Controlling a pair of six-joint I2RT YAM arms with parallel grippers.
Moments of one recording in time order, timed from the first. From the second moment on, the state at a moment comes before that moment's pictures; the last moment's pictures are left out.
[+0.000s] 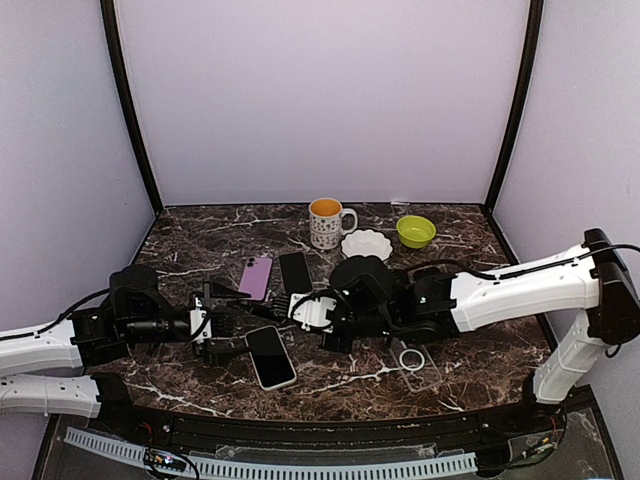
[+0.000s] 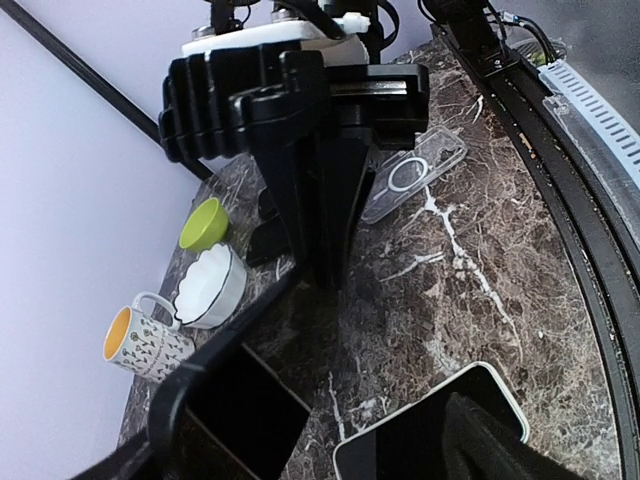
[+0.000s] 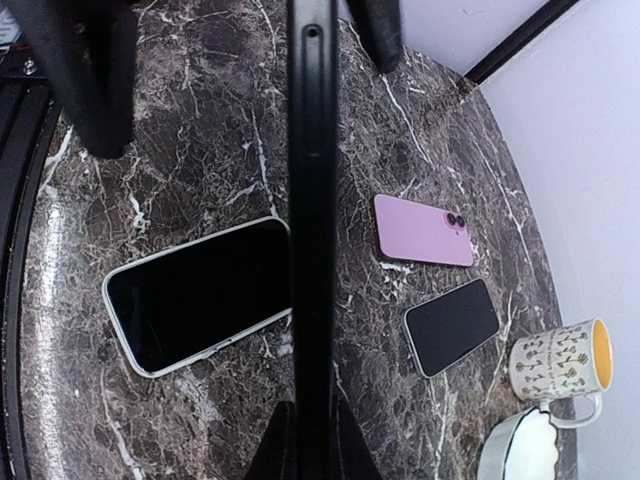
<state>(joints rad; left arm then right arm) -0.87 0.76 0.41 0.02 0.32 0.79 1.26 1.62 1.09 -0.09 0.15 -0.50</state>
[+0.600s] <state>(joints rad) -0.87 0.75 0.42 0.10 0.20 0.75 0.90 1.56 1.06 -0.32 -0.07 0.21</state>
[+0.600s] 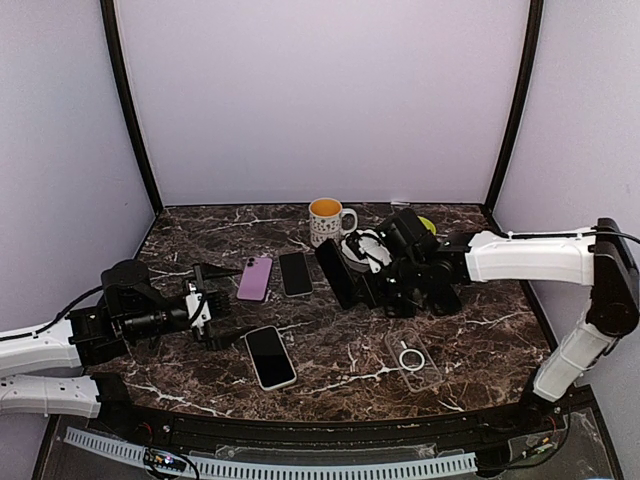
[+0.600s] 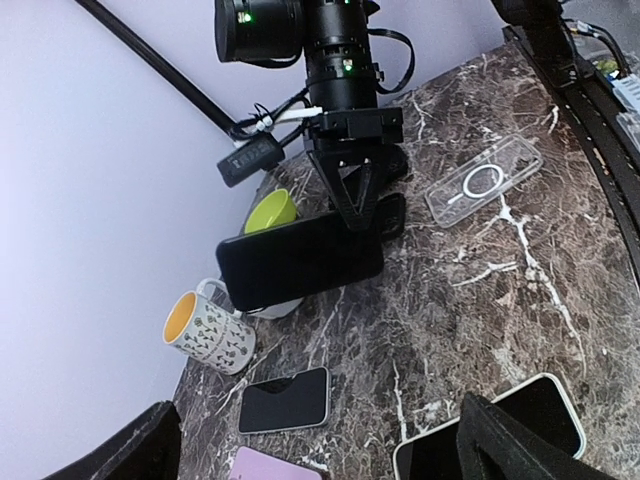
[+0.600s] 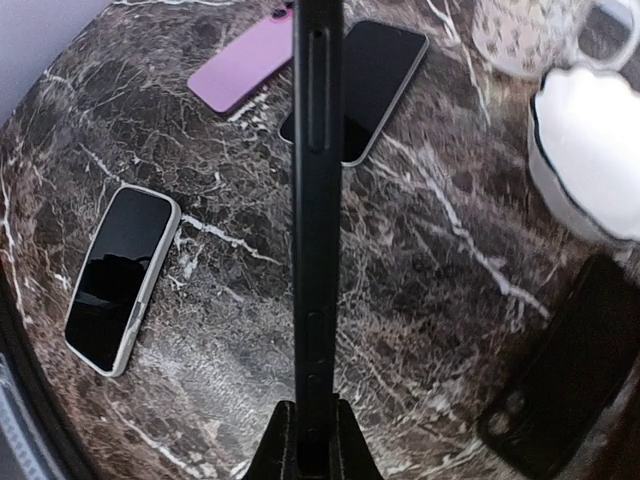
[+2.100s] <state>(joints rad) -0.83 0.77 0.43 0.15 0.06 0.55 0.70 2.14 1.61 -0.62 -0.60 0.61</state>
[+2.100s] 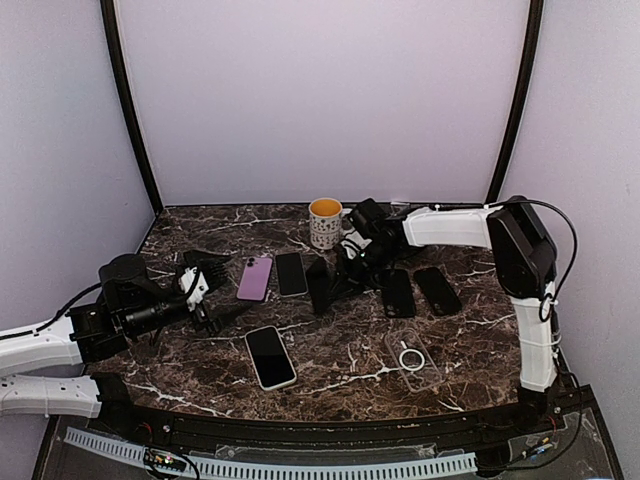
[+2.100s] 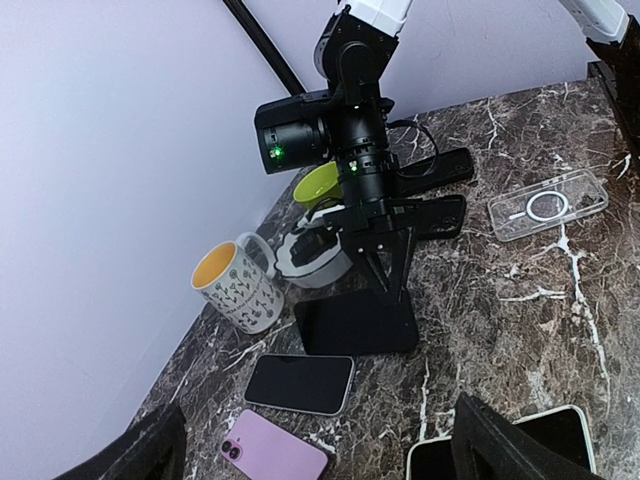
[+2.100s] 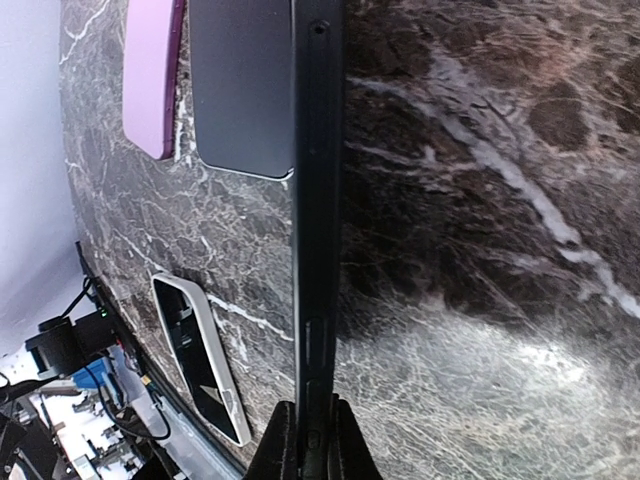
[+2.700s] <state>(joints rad) -0.83 0.77 0.44 0.15 0.06 0.55 0.75 2.22 1.64 -0.40 -0.62 0.79</state>
